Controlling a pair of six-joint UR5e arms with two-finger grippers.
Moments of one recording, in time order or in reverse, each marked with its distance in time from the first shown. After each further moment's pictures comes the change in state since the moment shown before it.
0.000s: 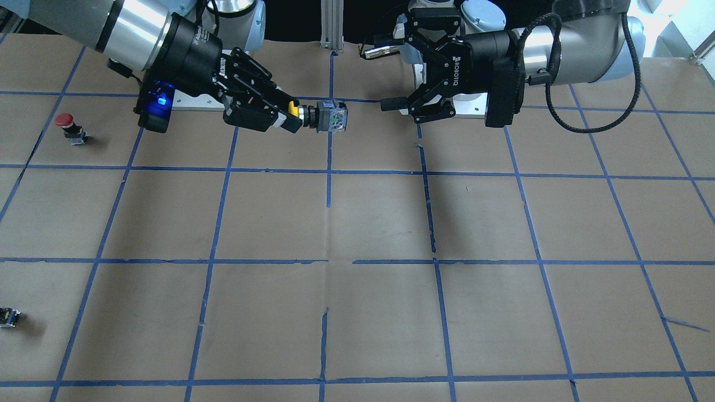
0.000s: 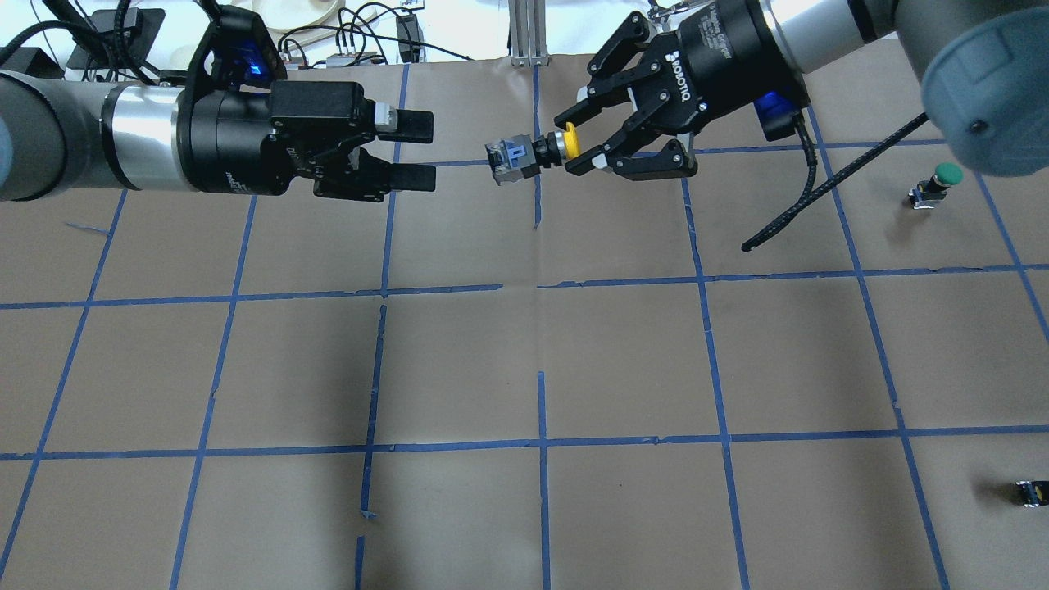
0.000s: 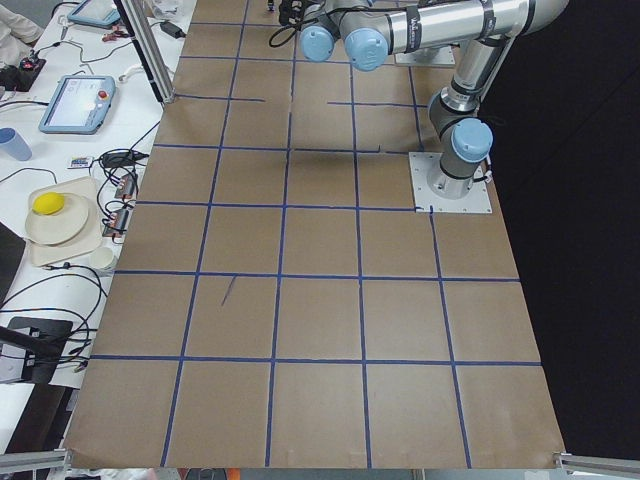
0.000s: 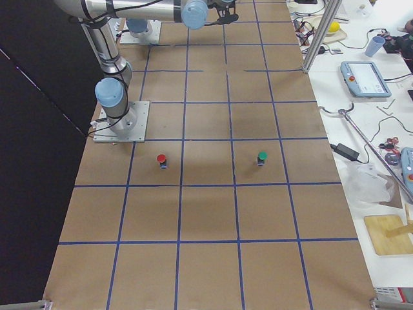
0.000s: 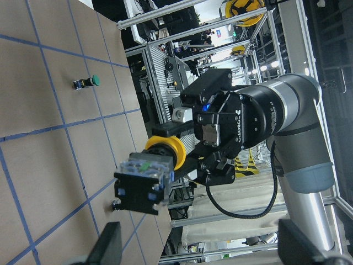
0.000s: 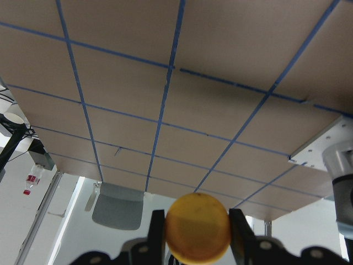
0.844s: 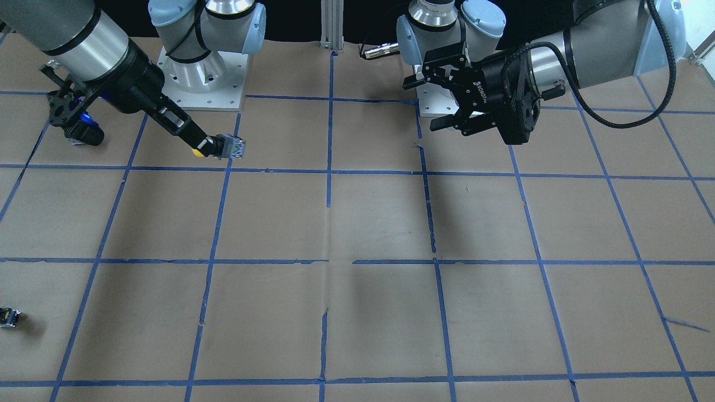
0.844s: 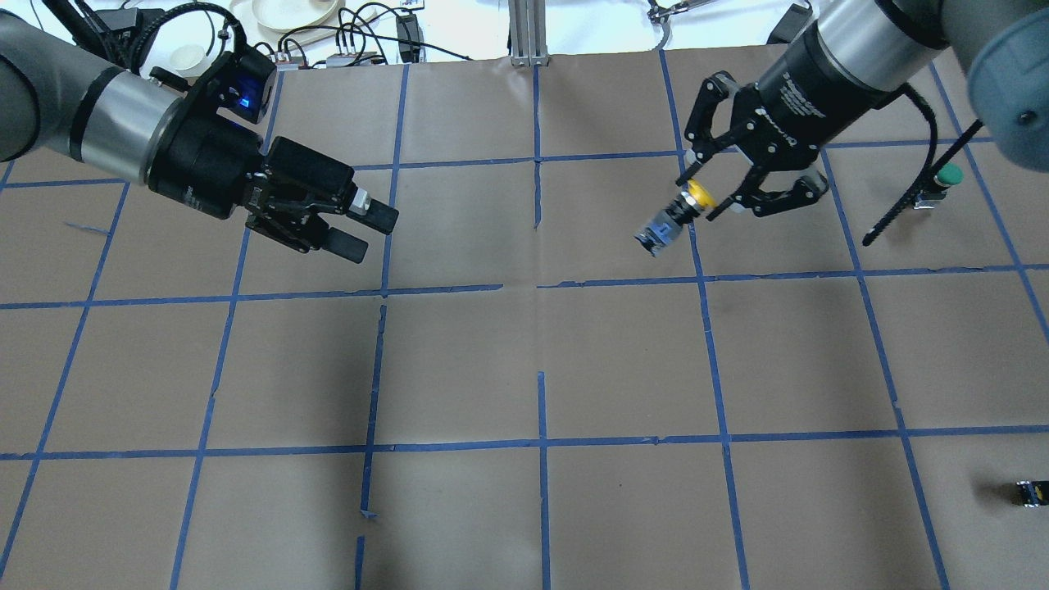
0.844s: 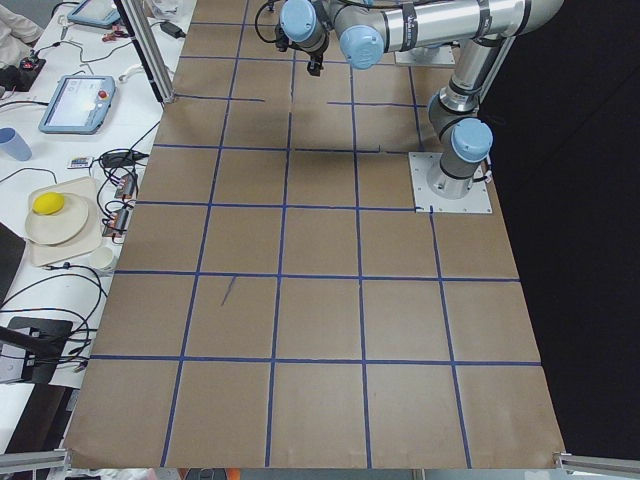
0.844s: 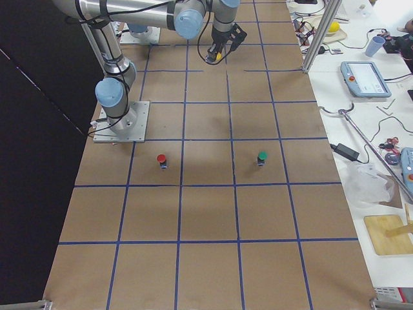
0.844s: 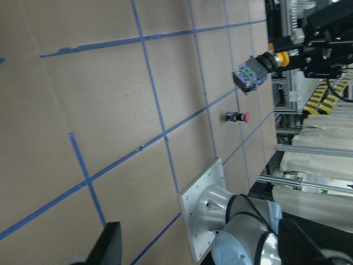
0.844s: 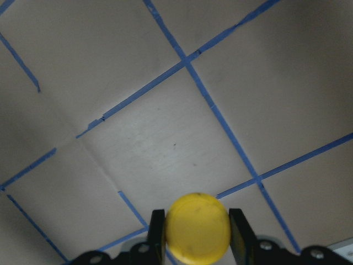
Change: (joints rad) left arm 0.004 -0.029 0.048 0.410 0.674 -0.505; right arm -0.146 -0.029 0.036 0.071 -0.622 -0.911
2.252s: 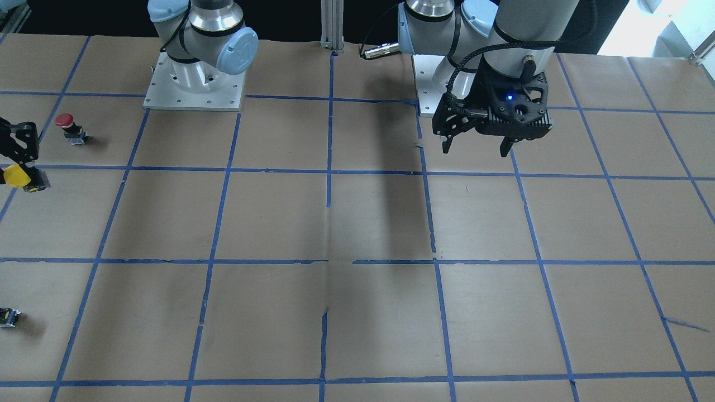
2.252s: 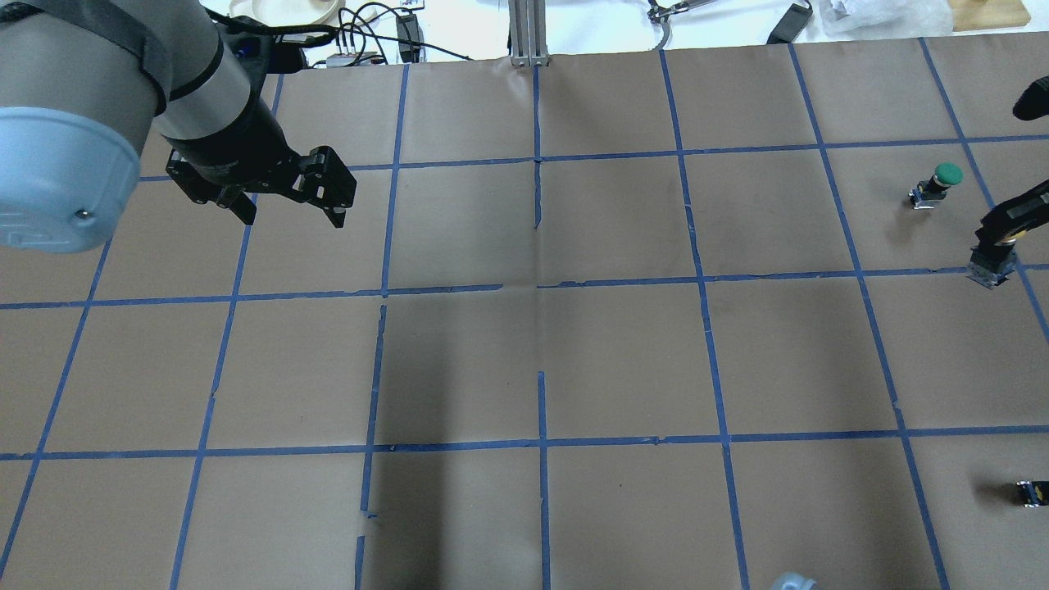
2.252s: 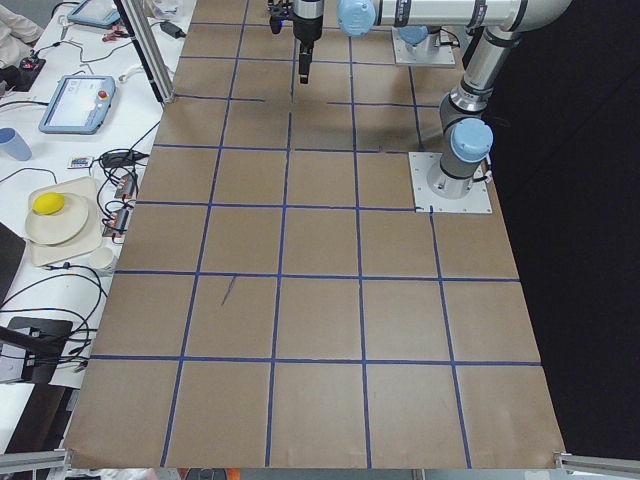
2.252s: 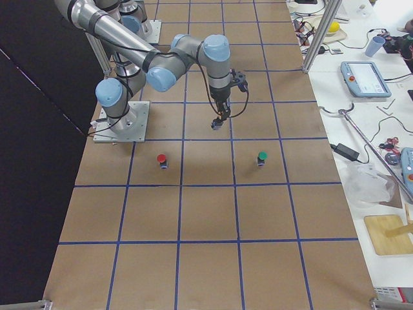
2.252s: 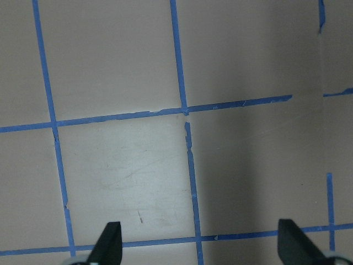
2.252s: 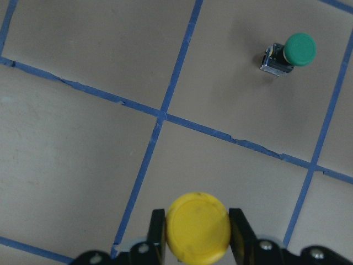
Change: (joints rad) left arm -0.213 0.014 0.015 0.389 0.583 -0.486; right arm -0.423 -0.012 0.263 -0.522 -0.146 -1.274
